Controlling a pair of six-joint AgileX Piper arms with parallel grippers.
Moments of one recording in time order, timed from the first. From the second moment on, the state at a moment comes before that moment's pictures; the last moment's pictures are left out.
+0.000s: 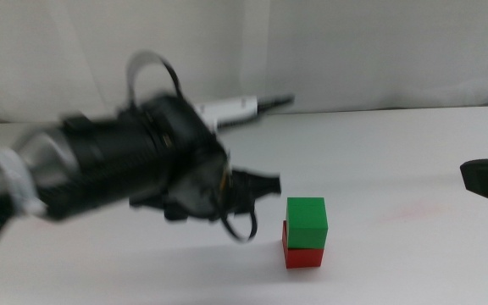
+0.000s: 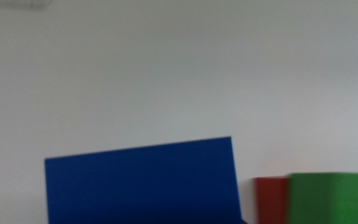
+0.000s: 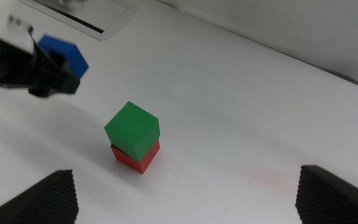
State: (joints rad) left arm -0.78 1.69 -1.19 0.38 0.85 -1.06; right arm 0.54 0.83 -1.02 0.08 0.94 -0.15
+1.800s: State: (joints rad) left arm -1.00 1.96 -1.60 0.33 1.07 -1.01; right arm 0.54 0.83 -1.02 0.09 0.94 -0.15
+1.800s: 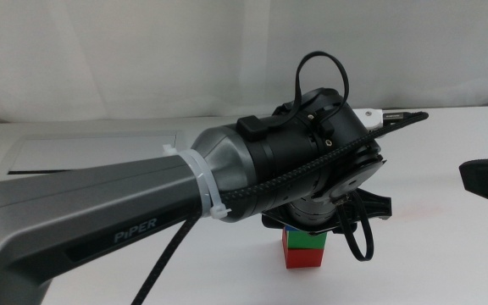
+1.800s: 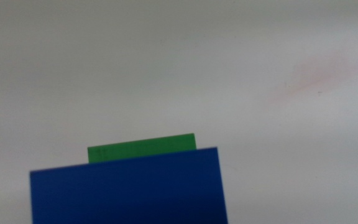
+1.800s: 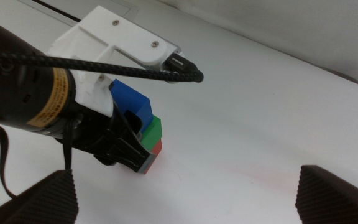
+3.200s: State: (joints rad) left arm -0.99 1.98 -1.61 0.38 1.03 -1.00; right arm 0.54 0.83 -1.02 0.09 0.94 -0.15
